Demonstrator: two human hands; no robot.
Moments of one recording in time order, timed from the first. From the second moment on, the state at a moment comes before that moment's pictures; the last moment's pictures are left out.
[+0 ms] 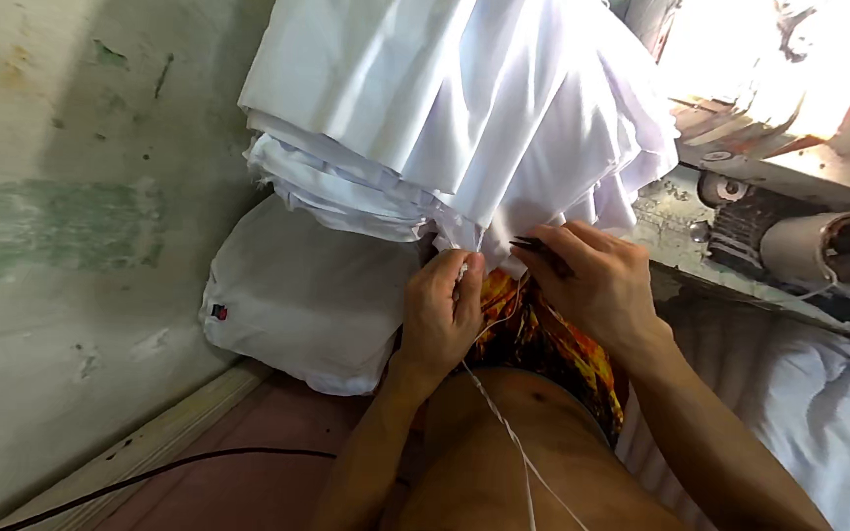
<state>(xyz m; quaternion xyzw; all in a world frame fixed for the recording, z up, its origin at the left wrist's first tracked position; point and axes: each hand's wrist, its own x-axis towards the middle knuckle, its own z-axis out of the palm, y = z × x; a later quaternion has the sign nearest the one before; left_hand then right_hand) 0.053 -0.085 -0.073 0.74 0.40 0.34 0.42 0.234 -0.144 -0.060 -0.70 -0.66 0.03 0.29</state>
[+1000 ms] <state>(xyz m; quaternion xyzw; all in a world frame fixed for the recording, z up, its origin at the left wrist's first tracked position) 0.049 -0.044 -0.070 0.69 0.49 0.34 0.42 0.217 -0.137 -0.057 -0.65 -0.66 0.09 0.36</state>
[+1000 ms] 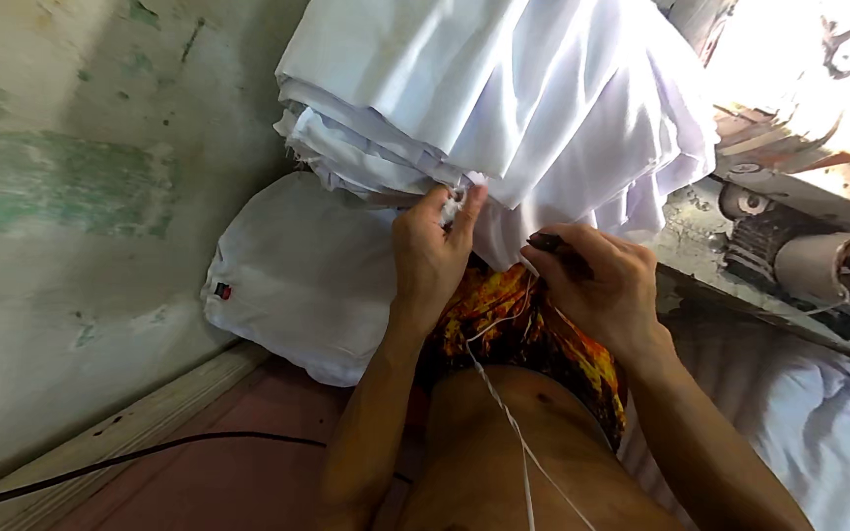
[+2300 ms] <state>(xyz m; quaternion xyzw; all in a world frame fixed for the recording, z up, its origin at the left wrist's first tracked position) -0.002 -0.070 -0.047 0.70 0.43 0.28 0.50 0.187 -0.098 -0.059 -0.65 -0.69 0.00 0.32</state>
